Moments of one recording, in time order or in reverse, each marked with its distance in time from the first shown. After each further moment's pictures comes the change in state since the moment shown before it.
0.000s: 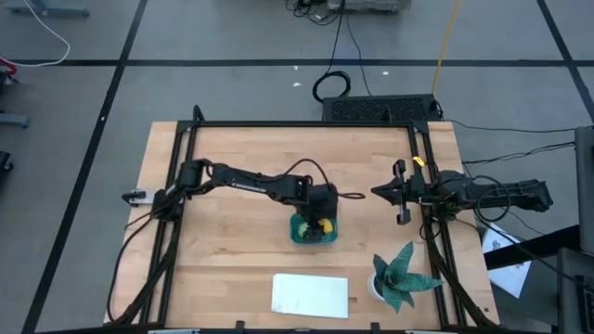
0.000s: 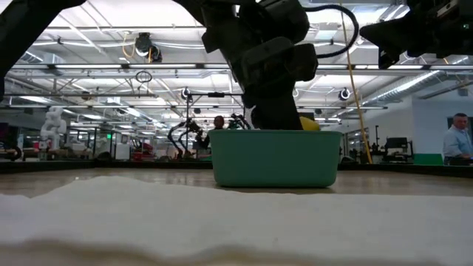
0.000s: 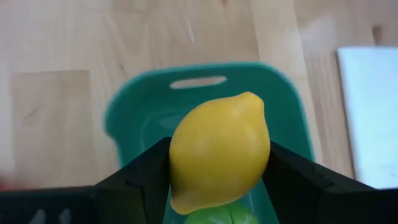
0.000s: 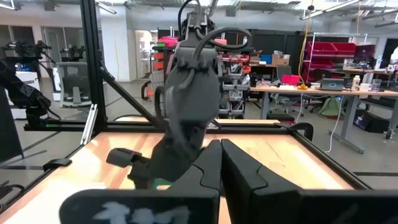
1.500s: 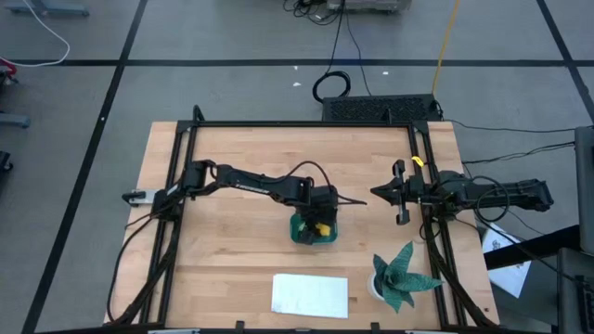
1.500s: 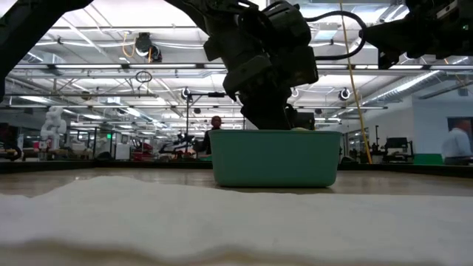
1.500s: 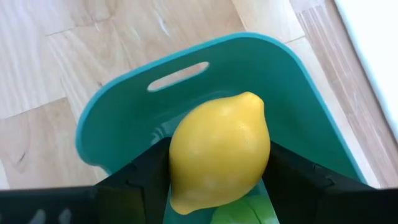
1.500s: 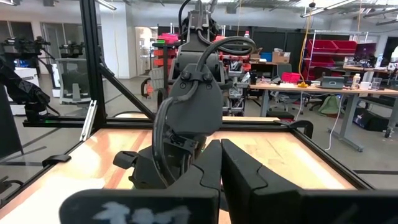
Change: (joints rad) left arm 0.004 0.031 -0.001 0.002 0.031 0.294; right arm 0.000 0.008 -0.001 -0.001 0.000 -0.006
